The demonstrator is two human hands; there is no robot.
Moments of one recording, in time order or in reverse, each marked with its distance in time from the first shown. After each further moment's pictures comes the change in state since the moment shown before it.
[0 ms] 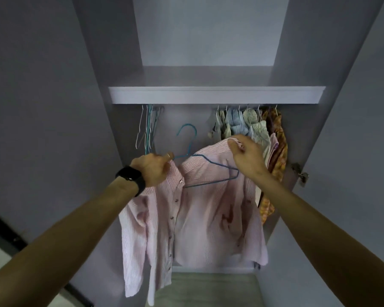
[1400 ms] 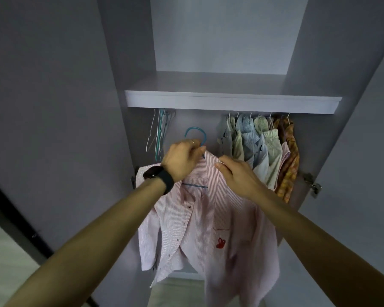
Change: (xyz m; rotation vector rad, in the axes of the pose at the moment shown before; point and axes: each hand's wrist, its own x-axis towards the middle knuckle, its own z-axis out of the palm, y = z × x) left_hand 0.010 0.041 -0.026 -0.619 0.354 0.052; right_hand -0.023 -0.011 0.035 -0.162 -0.317 -0.328
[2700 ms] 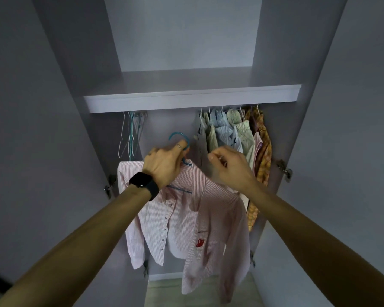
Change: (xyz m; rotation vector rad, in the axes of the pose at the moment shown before) left_hand 0.016 0.004 0.040 0.399 0.062 0.234; right_hand -0.019 0.023 -0.035 0.012 0.233 0.143
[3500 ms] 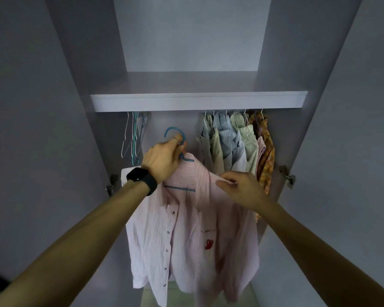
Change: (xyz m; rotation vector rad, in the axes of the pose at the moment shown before) left_hand 0.008 -0.017 -0.013 -0.211 0.012 -0.093; right_hand -0.031 0.036 0.006 -0.009 -0.184 0.013
